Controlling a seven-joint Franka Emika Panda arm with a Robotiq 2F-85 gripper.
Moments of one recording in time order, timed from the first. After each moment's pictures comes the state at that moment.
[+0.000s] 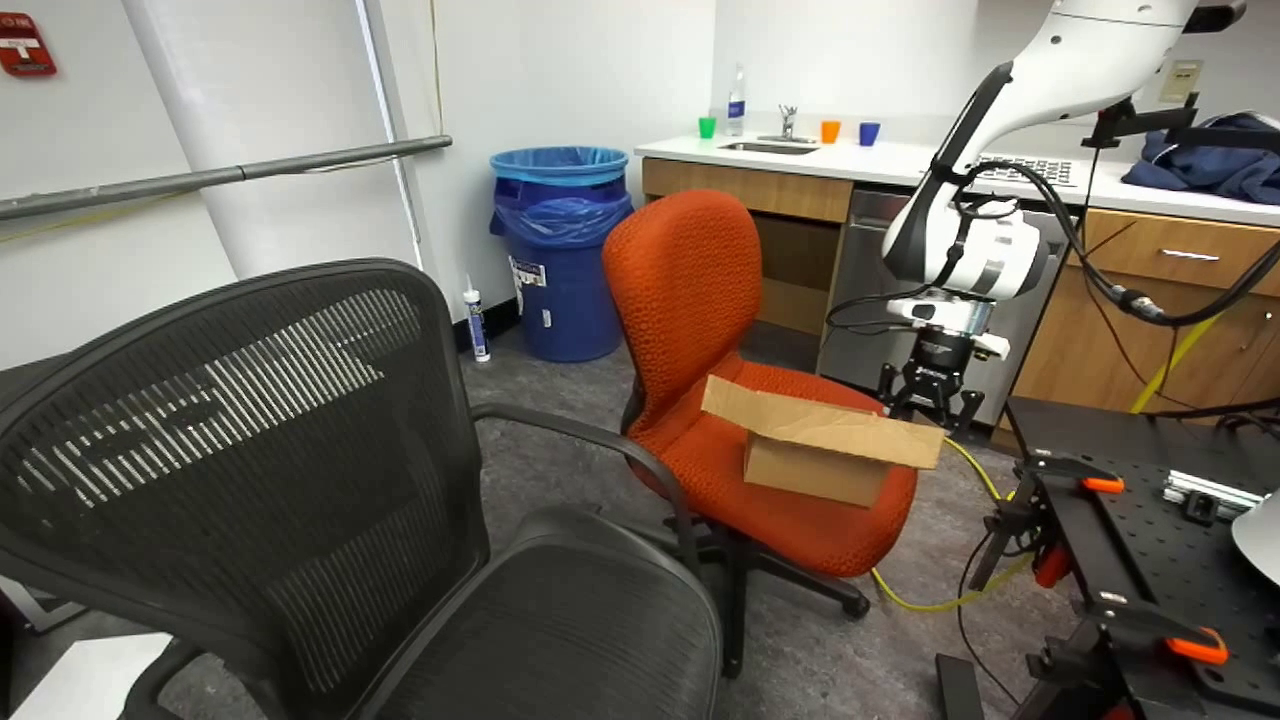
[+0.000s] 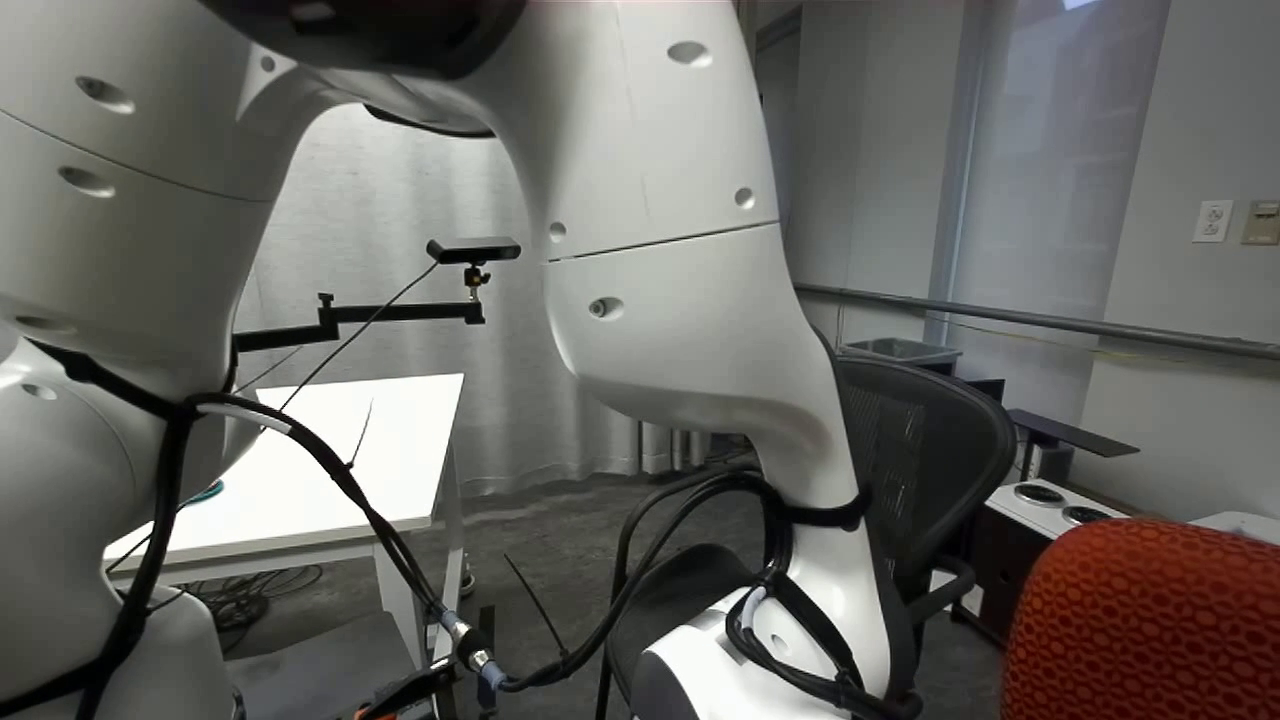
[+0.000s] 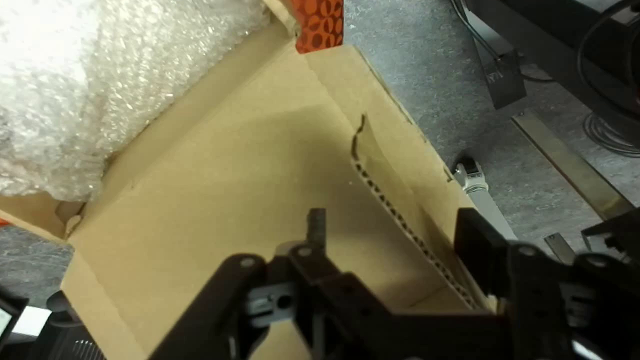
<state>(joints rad) -0.68 0.56 -0.02 -2.43 0.93 2.65 -2.62</state>
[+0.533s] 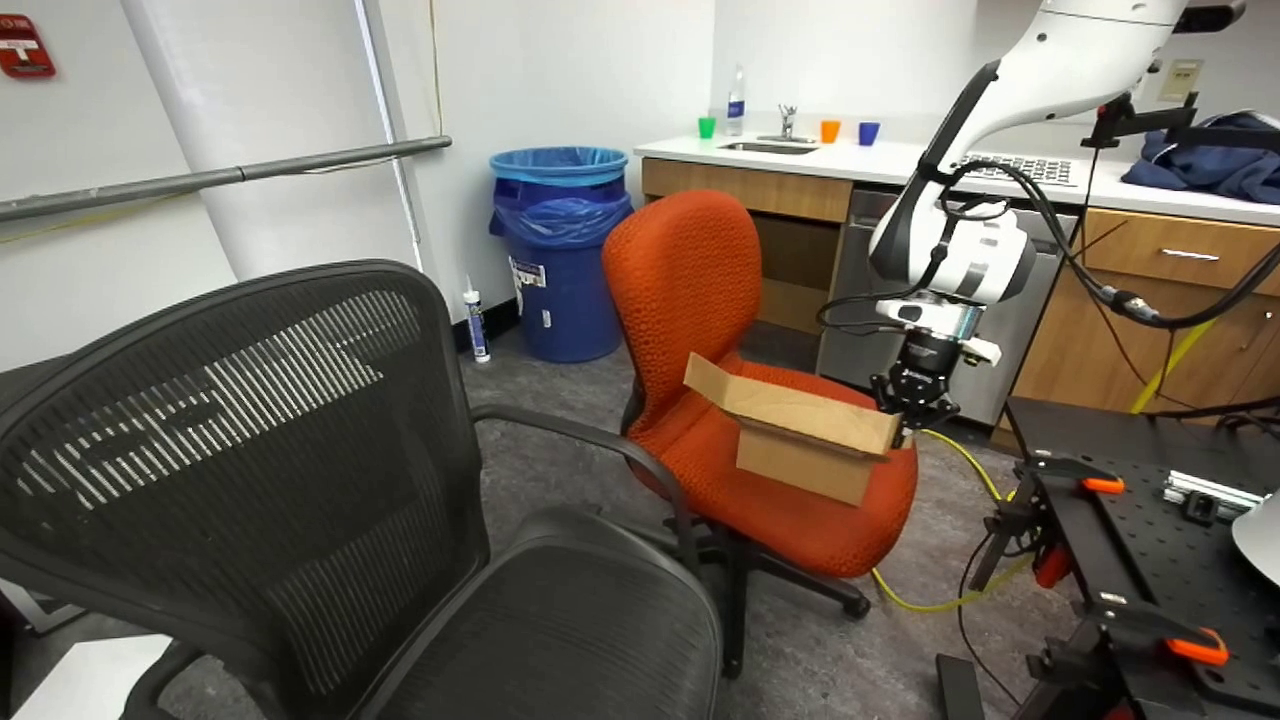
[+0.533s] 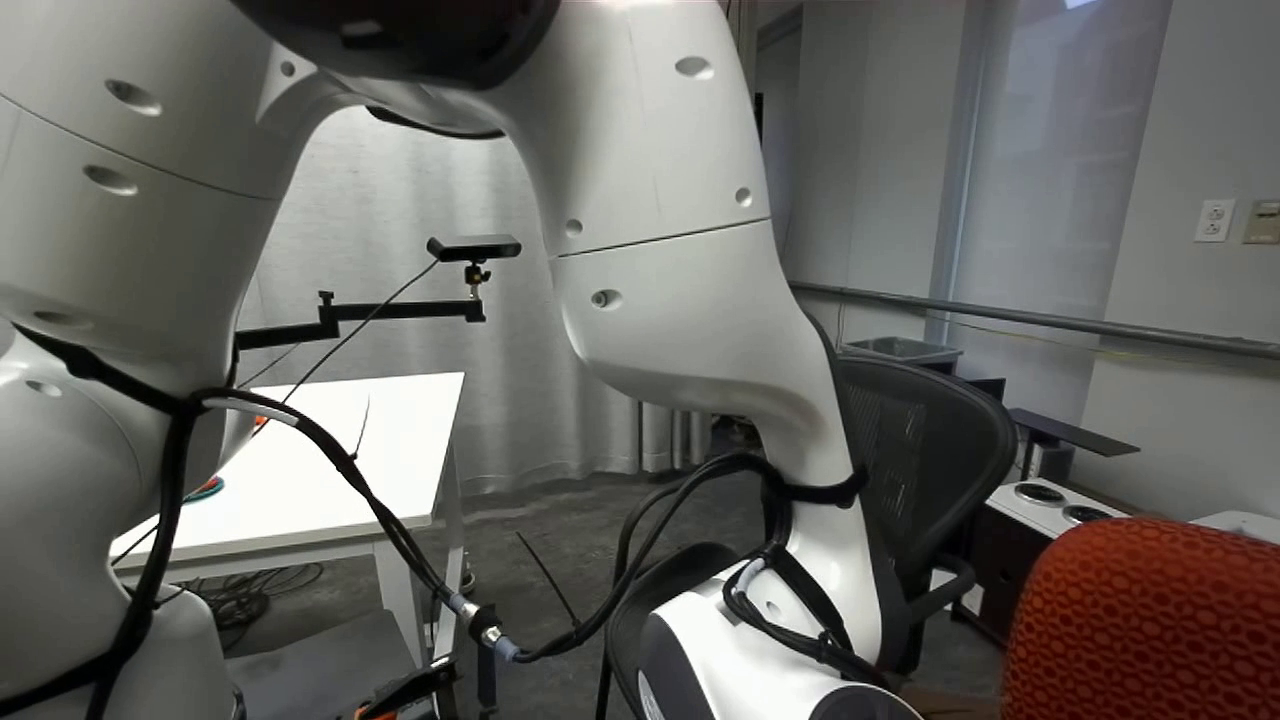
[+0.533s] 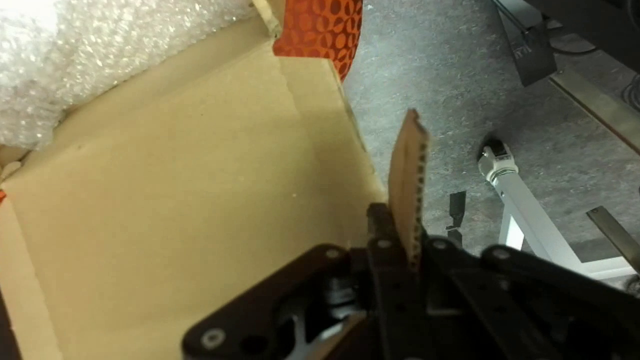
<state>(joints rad) -0.62 0.55 -0.01 -2.42 1.06 2.67 -2.62</state>
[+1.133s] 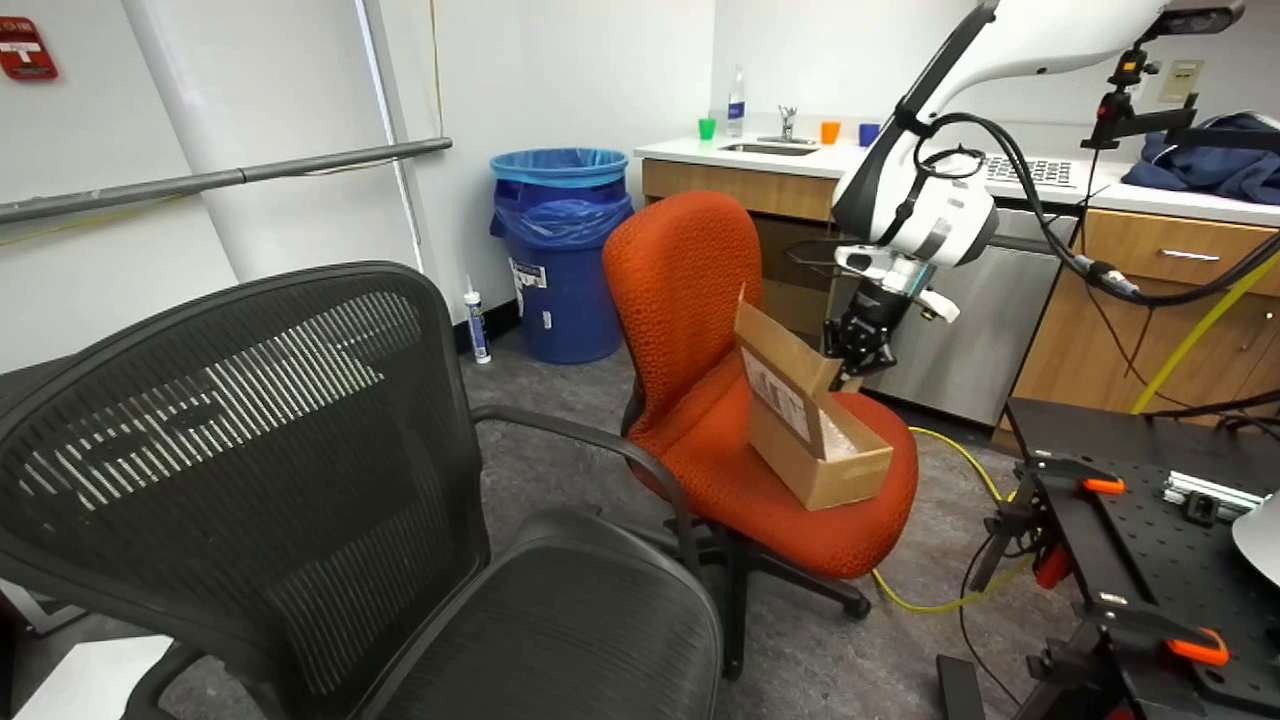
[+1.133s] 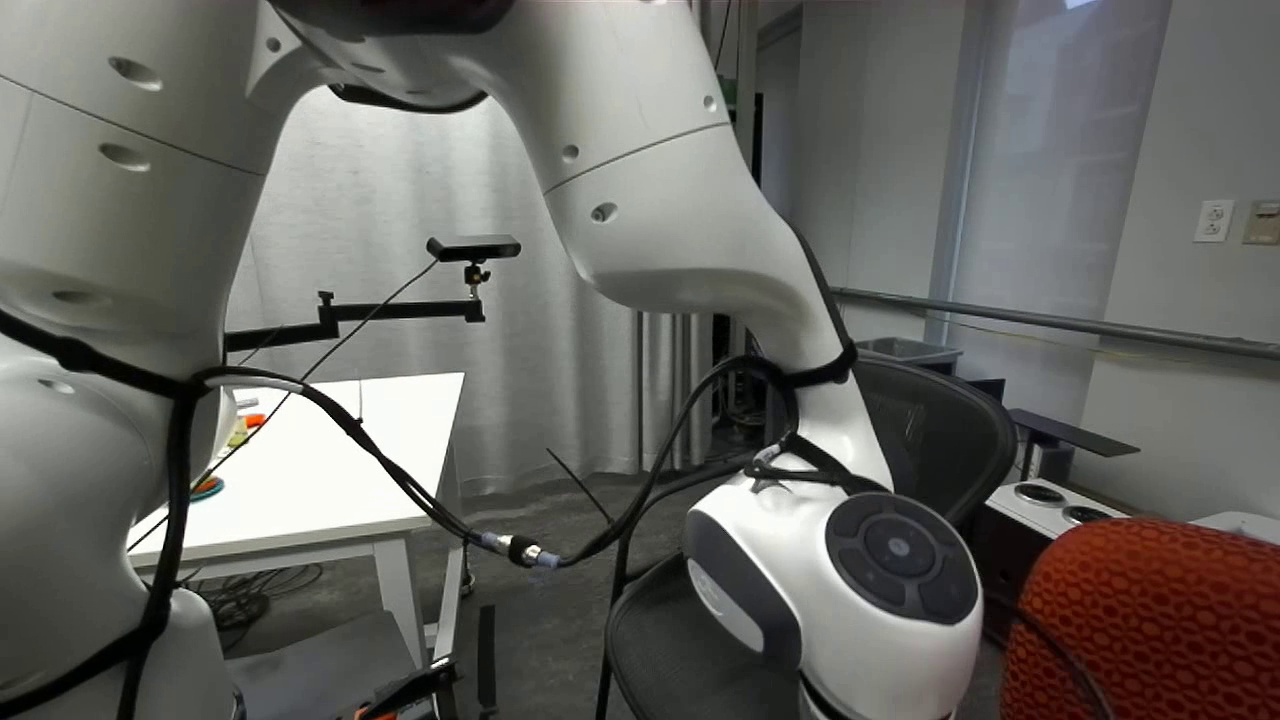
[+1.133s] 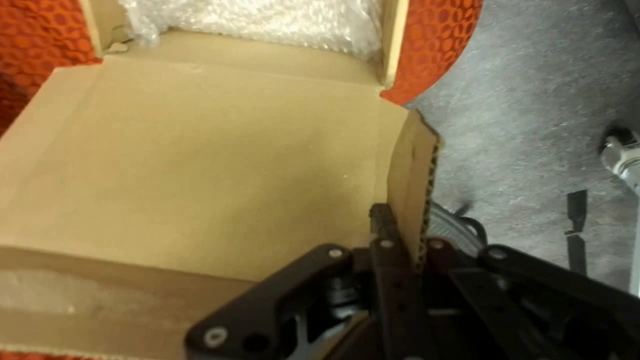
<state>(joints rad) -0.45 0.45 -0.05 -2.35 1.12 2.80 -2.38</state>
